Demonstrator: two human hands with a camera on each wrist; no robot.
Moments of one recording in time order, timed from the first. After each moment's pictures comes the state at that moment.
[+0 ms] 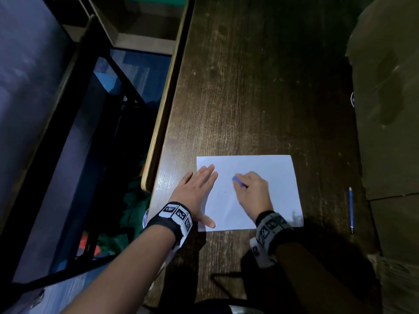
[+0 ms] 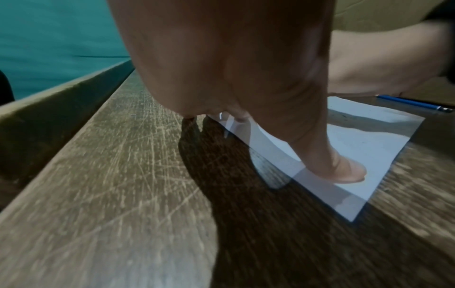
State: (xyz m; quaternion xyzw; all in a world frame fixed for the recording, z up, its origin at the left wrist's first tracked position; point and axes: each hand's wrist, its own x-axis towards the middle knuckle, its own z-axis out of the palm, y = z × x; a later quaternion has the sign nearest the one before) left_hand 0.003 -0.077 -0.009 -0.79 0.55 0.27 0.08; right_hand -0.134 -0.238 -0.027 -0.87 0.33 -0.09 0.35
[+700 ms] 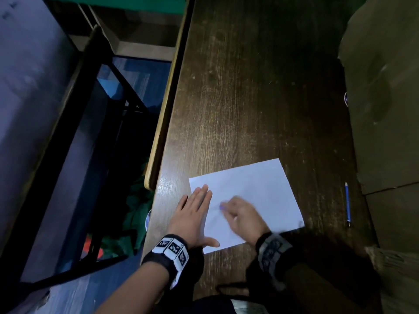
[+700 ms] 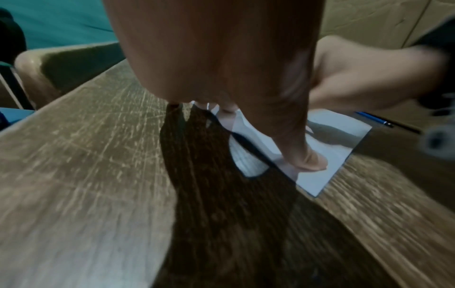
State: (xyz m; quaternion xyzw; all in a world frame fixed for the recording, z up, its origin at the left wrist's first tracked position) left_hand -0.056 -0.030 -0.003 -0.83 0.48 0.29 0.05; right_hand -0.177 -0.186 -0.020 -0.92 0.17 -0.02 0.34
